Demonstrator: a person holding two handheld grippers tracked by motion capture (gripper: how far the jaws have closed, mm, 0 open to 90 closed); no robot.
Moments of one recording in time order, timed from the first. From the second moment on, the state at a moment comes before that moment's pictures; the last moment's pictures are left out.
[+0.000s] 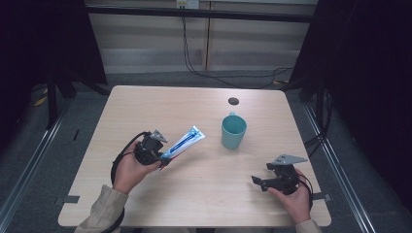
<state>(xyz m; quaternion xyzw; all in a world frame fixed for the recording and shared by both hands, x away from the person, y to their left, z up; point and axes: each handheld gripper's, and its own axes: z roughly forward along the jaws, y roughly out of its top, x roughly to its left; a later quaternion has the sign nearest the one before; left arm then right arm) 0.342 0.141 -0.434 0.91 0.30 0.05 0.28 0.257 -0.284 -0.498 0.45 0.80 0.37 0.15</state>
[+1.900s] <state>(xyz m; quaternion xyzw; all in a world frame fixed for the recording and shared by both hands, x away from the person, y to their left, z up) 0.337 0.107 -0.421 0.88 0.29 0.08 0.37 0.298 -0.228 -0.442 0.41 0.79 0.44 0.08</state>
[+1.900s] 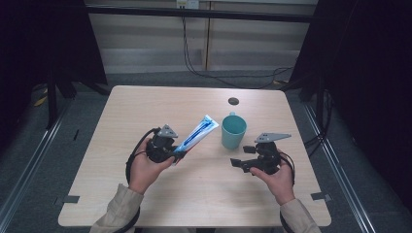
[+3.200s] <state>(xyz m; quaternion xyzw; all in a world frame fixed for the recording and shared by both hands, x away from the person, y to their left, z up) 0.334 0.072 -0.415 0.88 0.27 0.08 0.39 0.311 -0.208 -0.418 0.40 0.78 0.49 0.06</state>
